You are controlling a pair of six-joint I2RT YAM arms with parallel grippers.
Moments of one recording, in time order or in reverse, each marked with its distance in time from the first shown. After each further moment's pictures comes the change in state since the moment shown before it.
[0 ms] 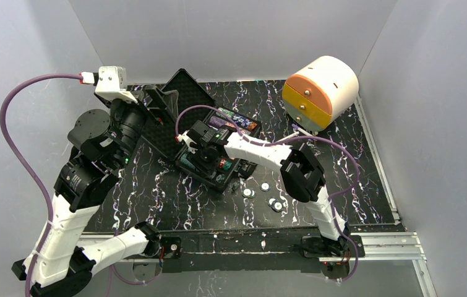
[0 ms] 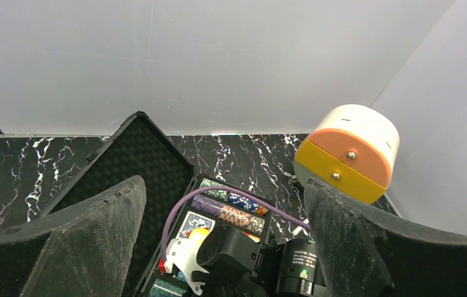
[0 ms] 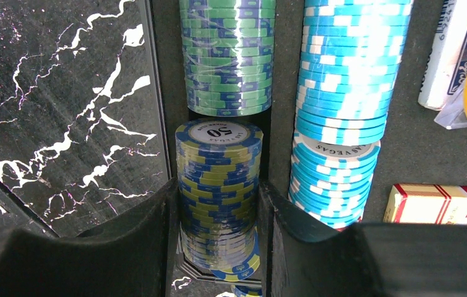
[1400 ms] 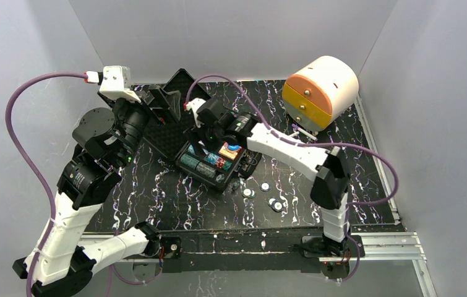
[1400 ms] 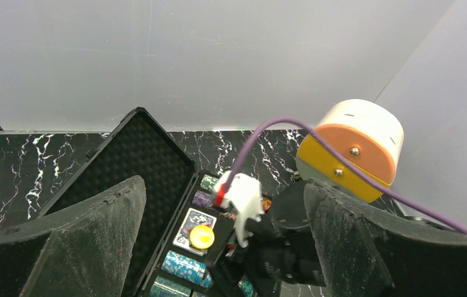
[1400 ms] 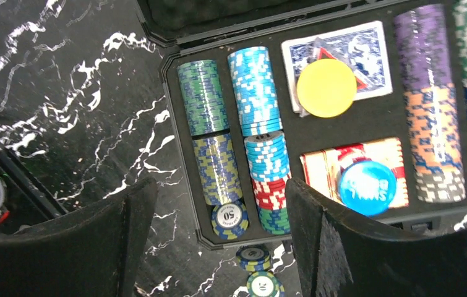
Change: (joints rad) left arm 0.000 0.009 -0.010 0.000 0.000 0.000; right arm -0.018 -0.208 0.011 0.072 0.129 0.132
